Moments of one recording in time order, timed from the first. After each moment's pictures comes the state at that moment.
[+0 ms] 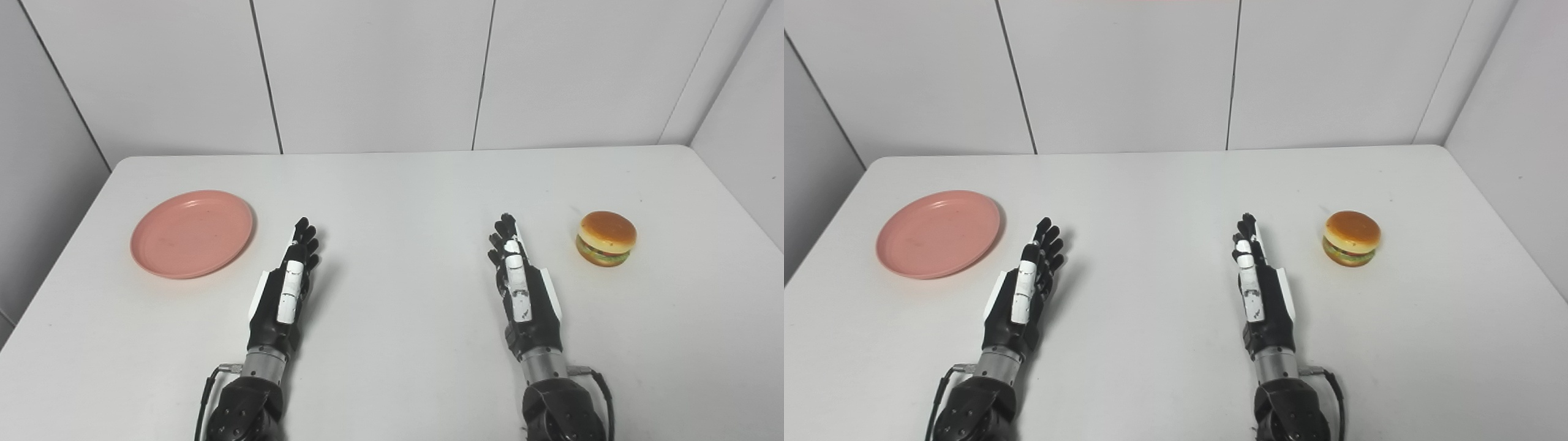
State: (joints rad) left arm -0.12 -0.02 -0.04 0.08 -0.08 -0.06 -0.08; right arm -0.12 0.08 0.04 -0.01 0.05 -0.03 -0.01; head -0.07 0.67
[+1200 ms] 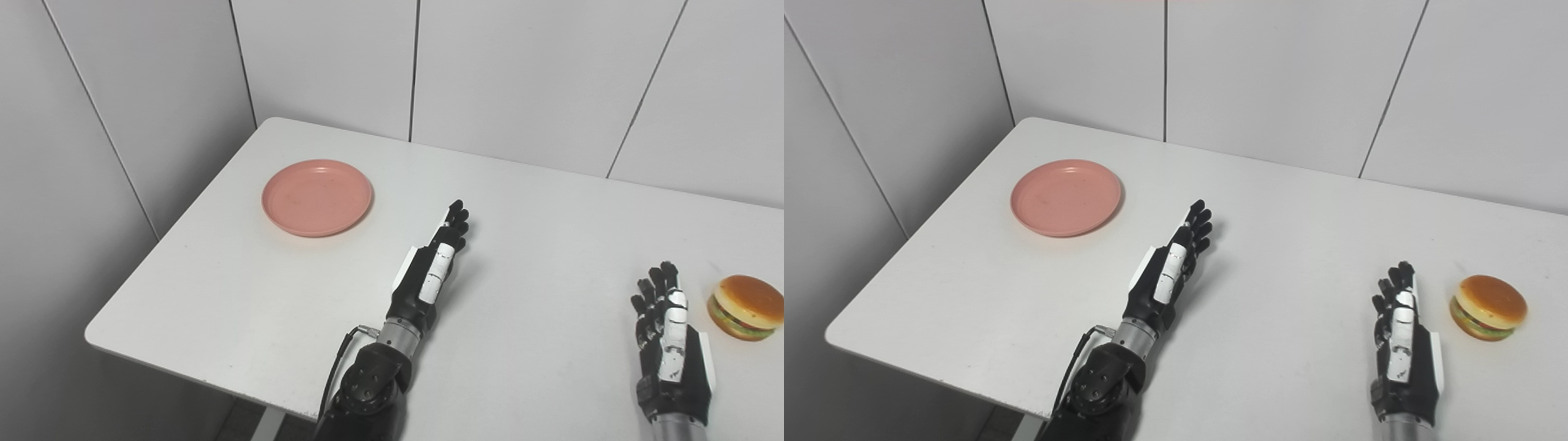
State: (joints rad) left arm -0.16 -0.14 -0.08 0.19 -0.05 -0.20 -0.04; right arm -0.11 -0.01 -0.03 0.02 0.15 -0.05 0.05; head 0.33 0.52
